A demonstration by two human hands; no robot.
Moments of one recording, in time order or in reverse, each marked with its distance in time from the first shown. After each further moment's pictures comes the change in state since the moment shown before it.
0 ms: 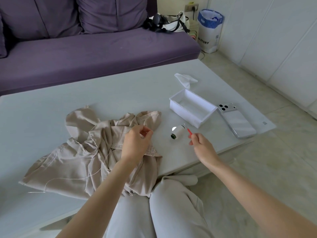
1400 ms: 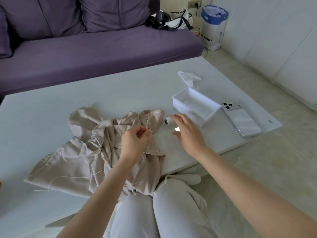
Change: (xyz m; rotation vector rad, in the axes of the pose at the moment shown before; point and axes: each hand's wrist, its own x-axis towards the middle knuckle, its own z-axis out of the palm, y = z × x) left_hand -0.006 0.002 -0.013 -0.117 0.031 -0.041; right_hand 0.036 -0.015 0.032 -0.509 0.124 -0.709
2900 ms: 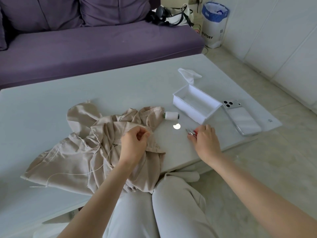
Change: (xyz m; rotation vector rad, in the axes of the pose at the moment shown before) left_hand -0.010 -0.007 0.001 0.038 0.005 0.044; right_hand -0.031 0.023 -0.015 -0.201 -0.159 0.449
